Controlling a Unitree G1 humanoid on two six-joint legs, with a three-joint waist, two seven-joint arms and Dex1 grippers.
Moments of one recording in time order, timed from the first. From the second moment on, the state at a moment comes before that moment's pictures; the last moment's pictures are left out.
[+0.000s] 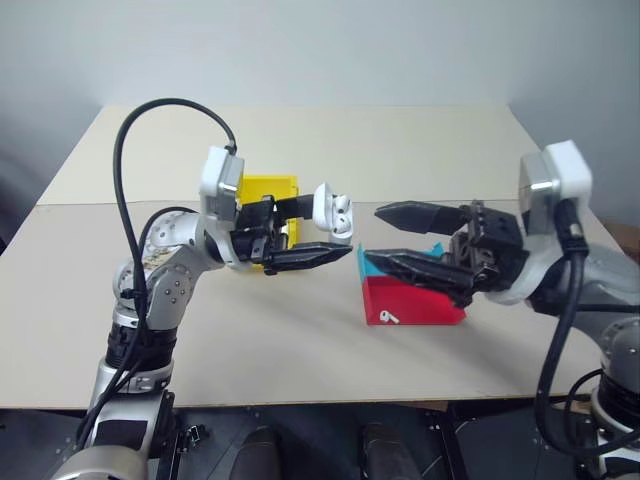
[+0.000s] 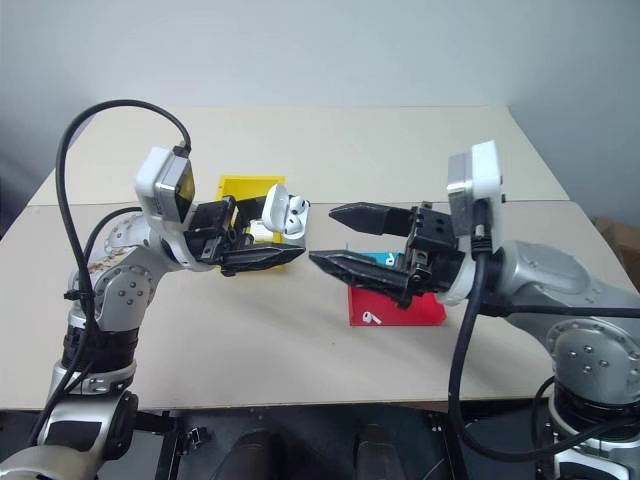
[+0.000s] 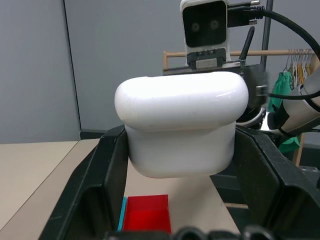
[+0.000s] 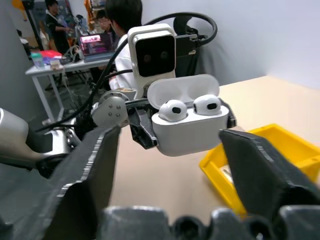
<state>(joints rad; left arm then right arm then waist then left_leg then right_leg) -0.66 0.47 0.02 -0.17 -0.78 0.48 -1.21 -0.53 -0.75 -0.25 -0.61 1.19 0.86 0.65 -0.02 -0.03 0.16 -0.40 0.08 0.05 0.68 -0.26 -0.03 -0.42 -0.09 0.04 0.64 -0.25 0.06</state>
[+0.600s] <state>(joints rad) -0.72 0.46 -0.02 -0.08 -0.73 0.48 -1.26 -1.30 -0.71 0.33 -0.03 0.38 0.33 1.31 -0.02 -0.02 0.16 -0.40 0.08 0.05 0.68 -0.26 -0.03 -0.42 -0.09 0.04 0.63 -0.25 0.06</state>
